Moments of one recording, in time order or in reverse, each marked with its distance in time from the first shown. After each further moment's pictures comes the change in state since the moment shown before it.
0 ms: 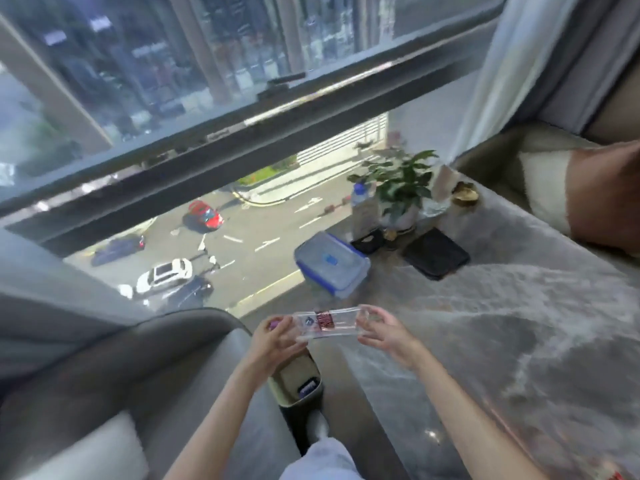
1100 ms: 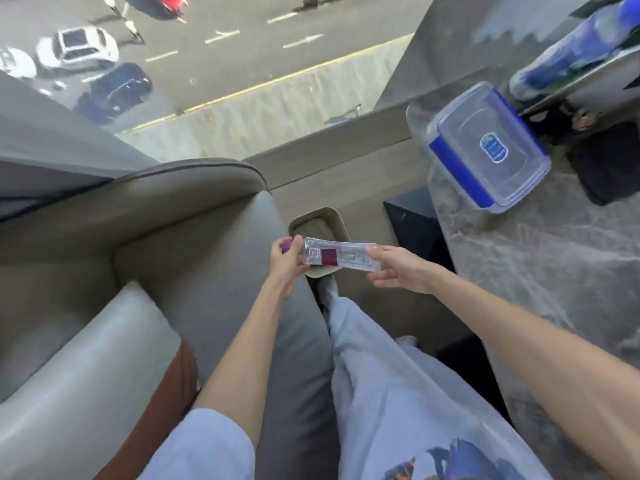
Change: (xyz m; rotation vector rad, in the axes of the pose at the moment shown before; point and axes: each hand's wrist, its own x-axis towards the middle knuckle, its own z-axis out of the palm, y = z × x) left_hand 0.202 -0.049 -0.255 0.051 0.225 -0.340; right_hand 0.206 0.130 0.182 -0.491 0.035 0.672
